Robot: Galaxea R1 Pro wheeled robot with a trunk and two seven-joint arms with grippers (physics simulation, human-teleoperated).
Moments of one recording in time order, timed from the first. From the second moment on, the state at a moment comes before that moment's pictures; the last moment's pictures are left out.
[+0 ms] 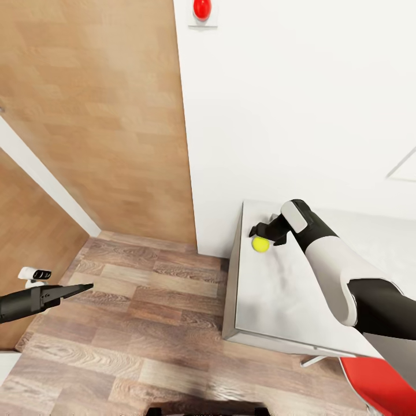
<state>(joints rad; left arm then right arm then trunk) -0.44 0.57 0.28 -1.18 0.37 0.91 -1.57 -1.32 -0.02 0.05 -0.45 -0.64 1.04 -0.35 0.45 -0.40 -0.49</state>
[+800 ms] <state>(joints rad) -0.44 0.57 0.28 -1.18 0.37 0.91 -1.57 -1.32 -0.02 0.05 -0.45 -0.64 1.04 -0.34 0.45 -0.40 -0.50</state>
